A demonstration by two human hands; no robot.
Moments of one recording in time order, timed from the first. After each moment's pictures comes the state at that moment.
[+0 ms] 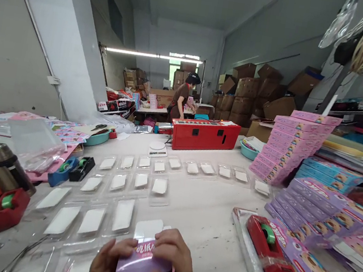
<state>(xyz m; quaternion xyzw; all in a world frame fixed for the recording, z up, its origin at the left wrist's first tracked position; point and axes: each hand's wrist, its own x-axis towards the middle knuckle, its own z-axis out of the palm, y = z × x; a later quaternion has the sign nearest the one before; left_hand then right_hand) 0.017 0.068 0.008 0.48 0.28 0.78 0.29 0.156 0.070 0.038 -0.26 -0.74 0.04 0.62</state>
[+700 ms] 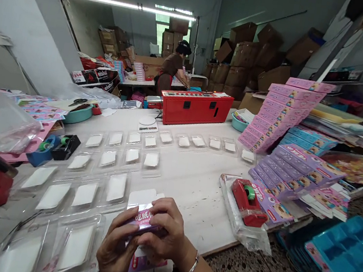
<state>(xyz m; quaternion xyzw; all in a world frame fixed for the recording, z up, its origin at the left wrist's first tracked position) -0.009 0.074 -0.007 0.72 0.22 0.62 0.19 0.156 0.066 0.022 -0.29 -0.71 0.06 0.65</state>
